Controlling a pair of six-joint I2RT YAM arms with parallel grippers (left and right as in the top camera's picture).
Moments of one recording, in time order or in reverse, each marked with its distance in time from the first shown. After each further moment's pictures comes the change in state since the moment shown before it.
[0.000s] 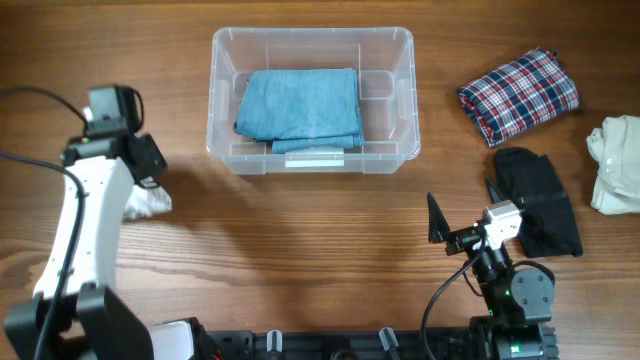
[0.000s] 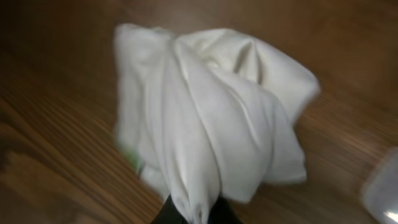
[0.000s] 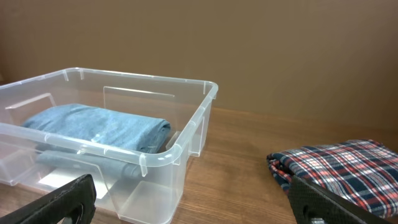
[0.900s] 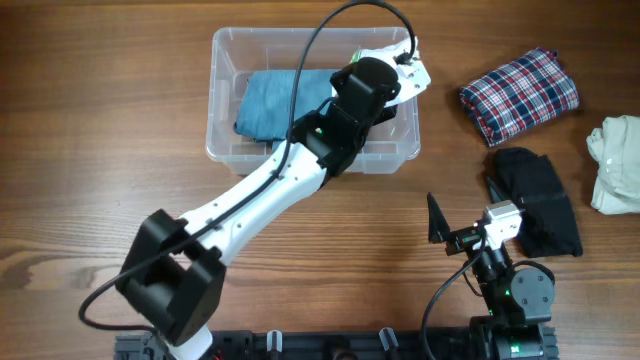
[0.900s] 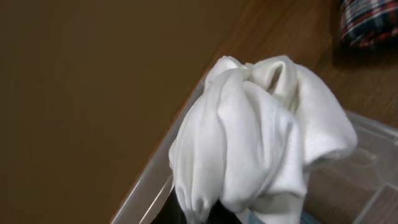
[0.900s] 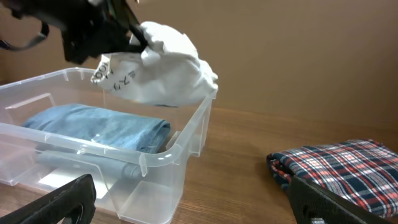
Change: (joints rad) left arm -0.919 0.334 0.299 0.748 -0.051 0.890; right arm 0.000 0.000 0.000 0.000 0.000 0.000
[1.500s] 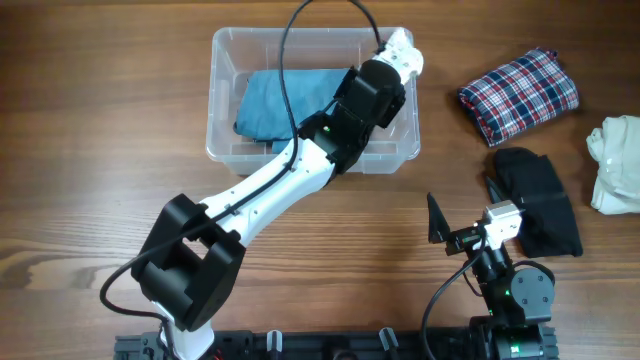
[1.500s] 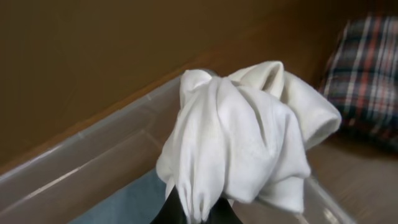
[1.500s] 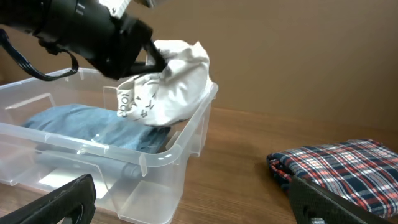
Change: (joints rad) left arm 0.002 0.077 0.000 0.081 0.053 -0.579; right arm 0.000 0.000 0.000 0.000 0.000 0.000
